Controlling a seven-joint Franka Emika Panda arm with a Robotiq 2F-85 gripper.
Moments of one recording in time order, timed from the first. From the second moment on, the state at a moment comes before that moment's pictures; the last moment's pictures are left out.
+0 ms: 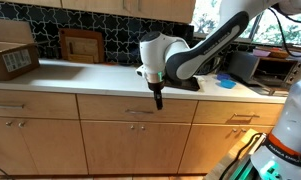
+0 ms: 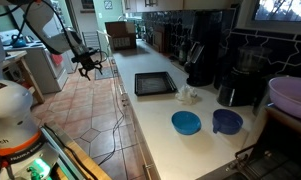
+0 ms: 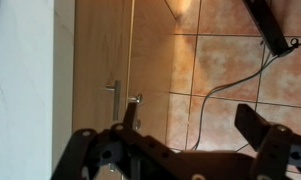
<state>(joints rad) 0.32 0.19 0.34 -2.15 -0.56 2.15 -0.03</state>
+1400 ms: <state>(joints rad) 0.46 0.67 0.10 -1.88 -1.15 2.45 0.54</state>
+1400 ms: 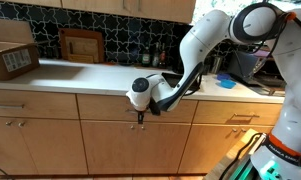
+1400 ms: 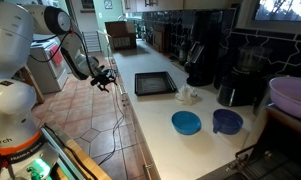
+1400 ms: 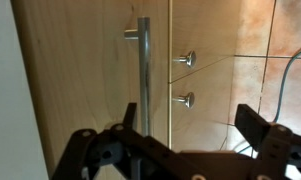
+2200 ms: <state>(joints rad) 0.44 0.71 0.10 -1.82 -1.15 2.44 0.52</state>
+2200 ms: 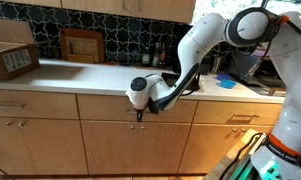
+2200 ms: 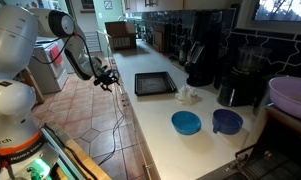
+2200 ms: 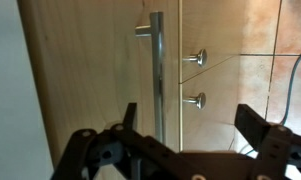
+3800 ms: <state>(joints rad) 0.35 0.86 0.16 -1.68 -0.92 2.40 0.13</state>
